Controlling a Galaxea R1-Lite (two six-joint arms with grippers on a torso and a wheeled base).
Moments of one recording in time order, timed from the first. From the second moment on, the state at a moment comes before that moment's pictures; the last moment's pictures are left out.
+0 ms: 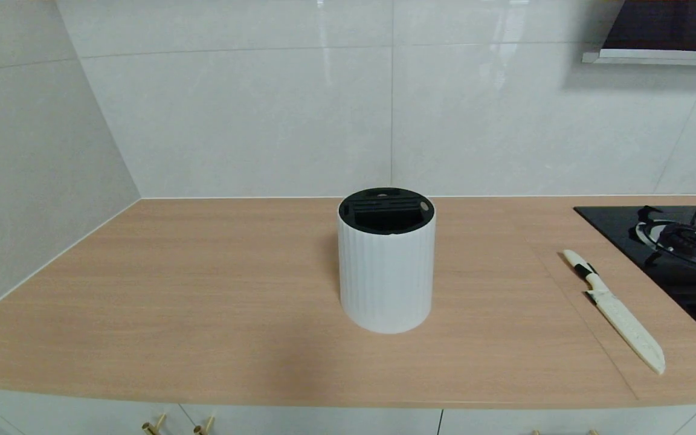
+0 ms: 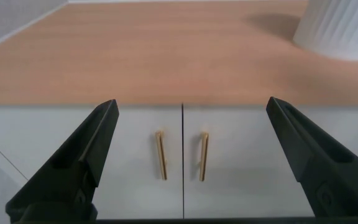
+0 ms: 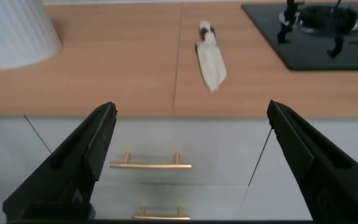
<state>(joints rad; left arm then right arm) 0.00 0.00 0.00 0.00 0.01 0.00 0.00 0.00 0.00 0.00 0.00 0.00</state>
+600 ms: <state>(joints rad) 0.00 0.00 0.00 0.00 0.01 0.00 0.00 0.00 0.00 0.00 0.00 0.00</state>
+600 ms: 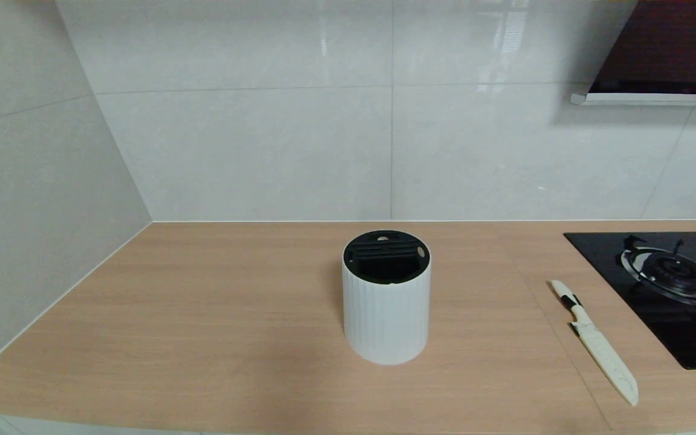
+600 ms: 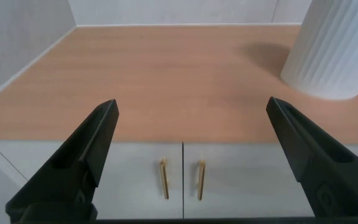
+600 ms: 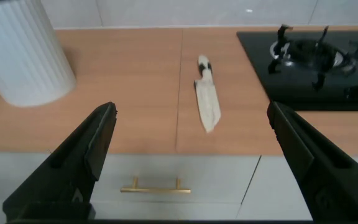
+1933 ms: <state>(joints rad) 0.00 0.00 0.00 0.00 0.01 0.00 0.03 0.36 -0.29 0.00 0.07 0.04</state>
